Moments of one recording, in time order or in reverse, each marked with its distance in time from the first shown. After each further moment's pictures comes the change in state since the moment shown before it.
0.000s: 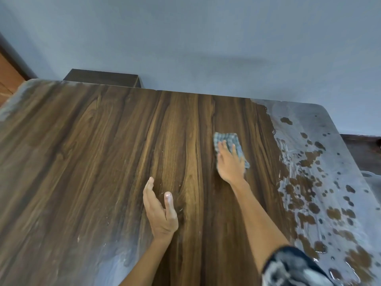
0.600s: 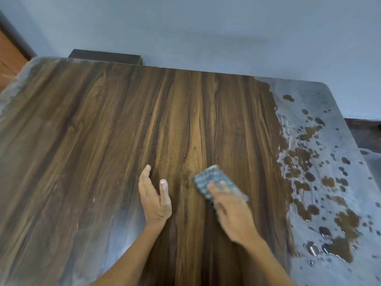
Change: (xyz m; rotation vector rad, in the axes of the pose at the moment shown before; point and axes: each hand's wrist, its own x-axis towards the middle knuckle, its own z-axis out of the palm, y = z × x) left_hand -0.033 -0.016 -0.050 0.071 -0.058 0.021; right_hand -0.199 0.036 0.035 0.107 -0.074 -0.340
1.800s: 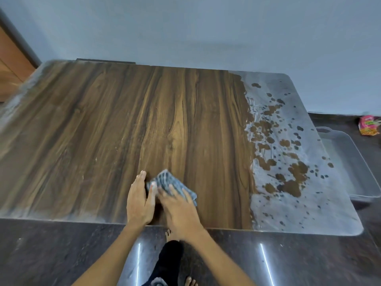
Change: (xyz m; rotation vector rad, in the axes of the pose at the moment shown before) left_hand -0.124 -0.004 -0.073 0.252 -0.295 -0.041; right_hand -0.112 -0.087 0.065 -0.015 0.017 -0.204
